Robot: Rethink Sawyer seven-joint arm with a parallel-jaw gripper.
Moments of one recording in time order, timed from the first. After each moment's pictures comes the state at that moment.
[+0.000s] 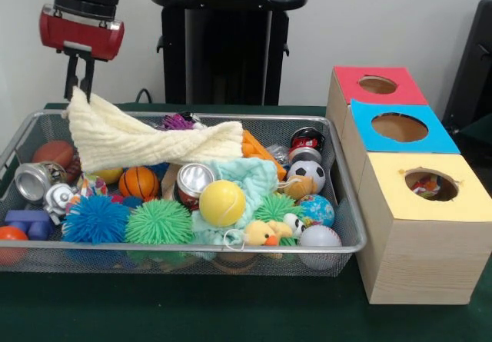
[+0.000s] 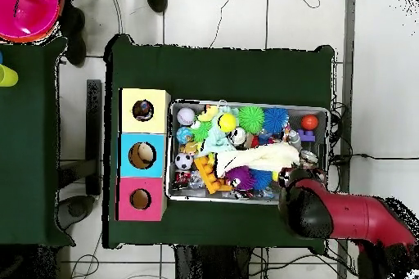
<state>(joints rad) -0.79 -0.87 0.24 1.89 -0.69 0.30 1.71</state>
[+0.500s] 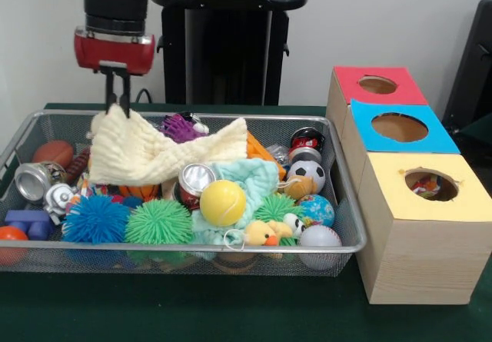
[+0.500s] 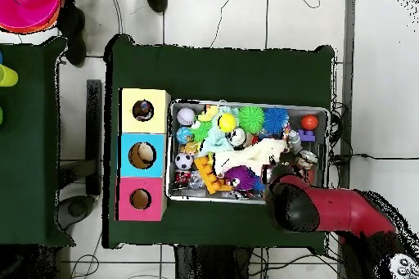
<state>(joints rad) -0.80 -0.82 0.32 1.93 -0.64 0.26 1.71</state>
